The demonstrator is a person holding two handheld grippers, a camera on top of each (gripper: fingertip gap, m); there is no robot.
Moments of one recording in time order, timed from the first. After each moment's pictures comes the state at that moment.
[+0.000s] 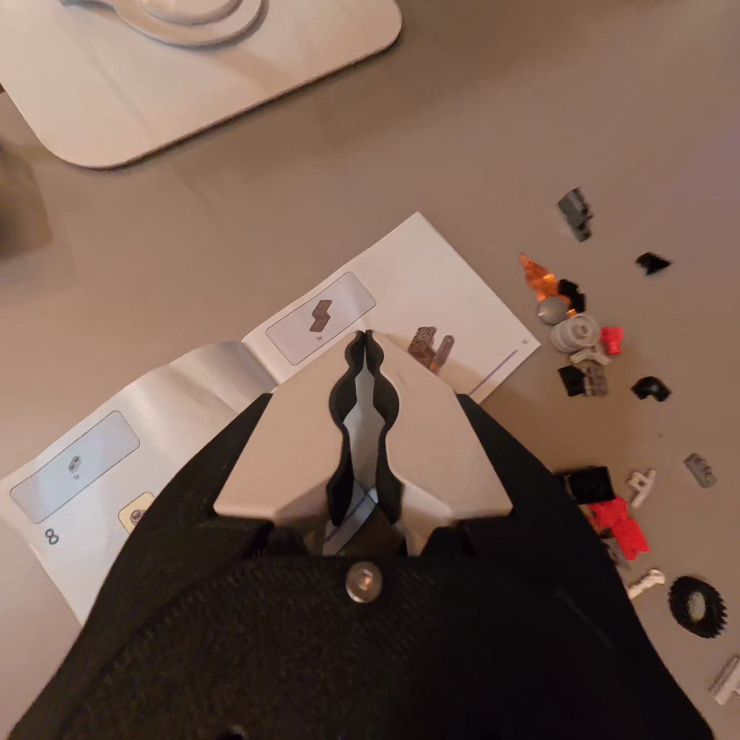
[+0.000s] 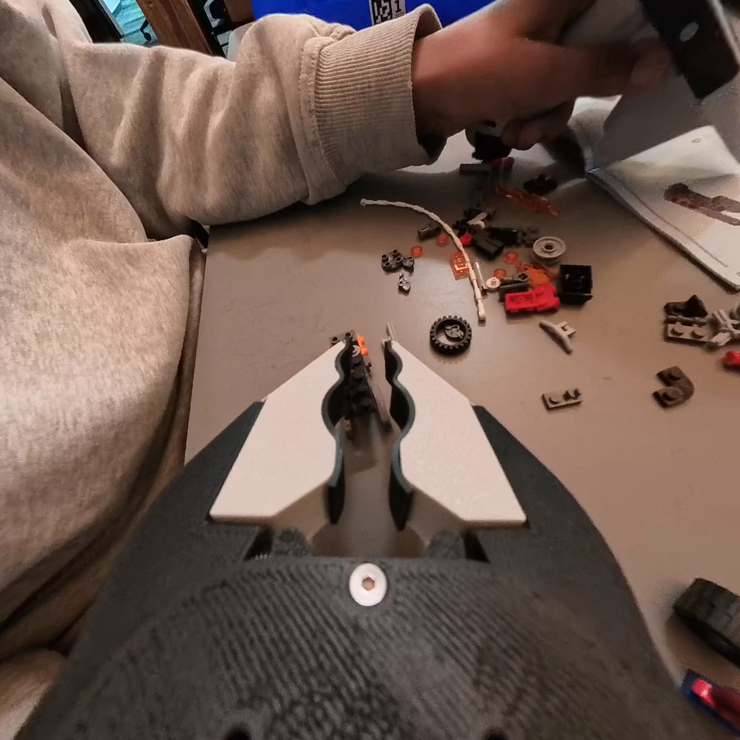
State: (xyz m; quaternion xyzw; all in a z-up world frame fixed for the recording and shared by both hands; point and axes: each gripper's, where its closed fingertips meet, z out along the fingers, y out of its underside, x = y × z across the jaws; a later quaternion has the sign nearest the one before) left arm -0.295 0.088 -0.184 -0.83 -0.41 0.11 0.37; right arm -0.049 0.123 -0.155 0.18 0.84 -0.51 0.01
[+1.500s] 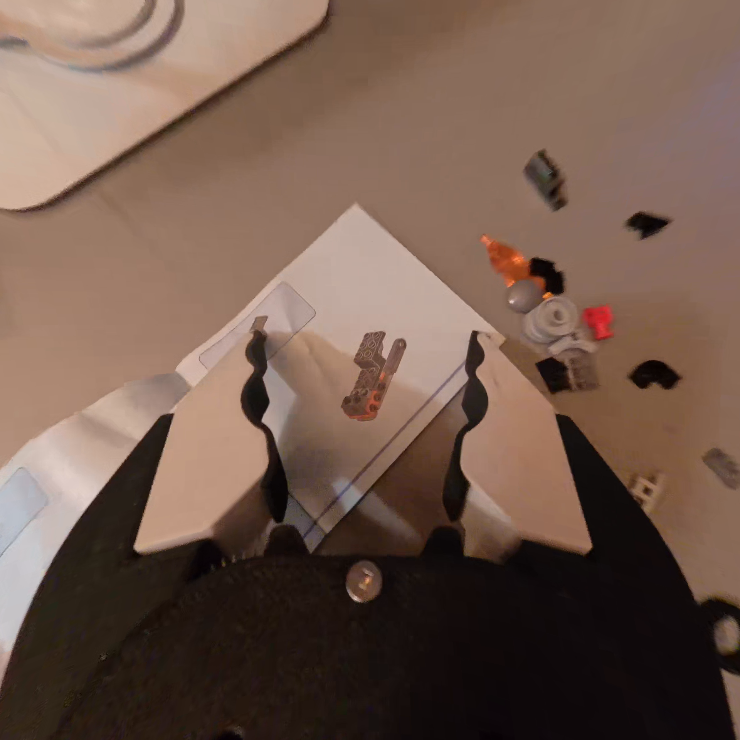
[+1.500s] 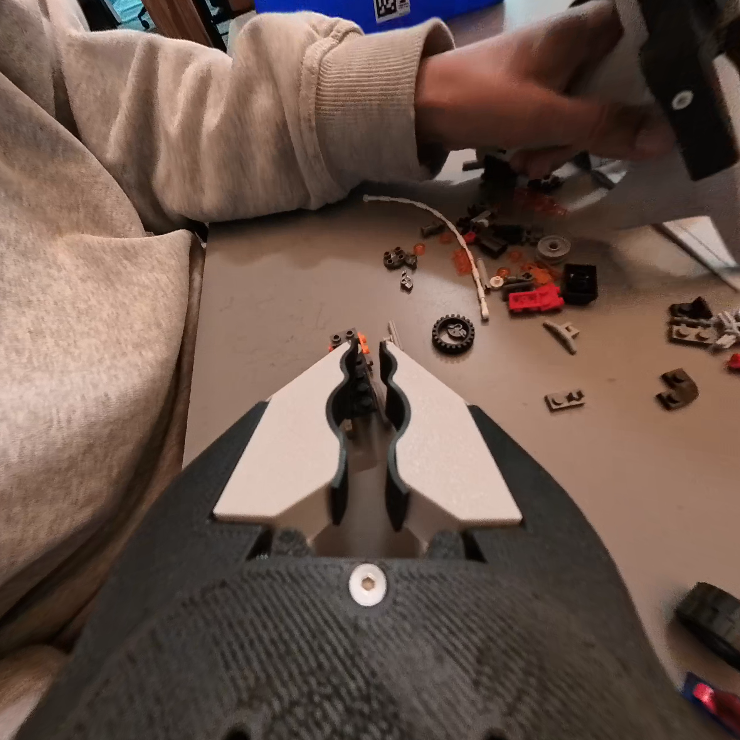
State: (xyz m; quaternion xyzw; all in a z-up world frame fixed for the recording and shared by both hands) left arm -0.284 0.113 -0.197 -0.86 -0.36 0.14 0.35; right arm -0.049 0.122 -0.158 0.17 0.85 -0.50 0.01
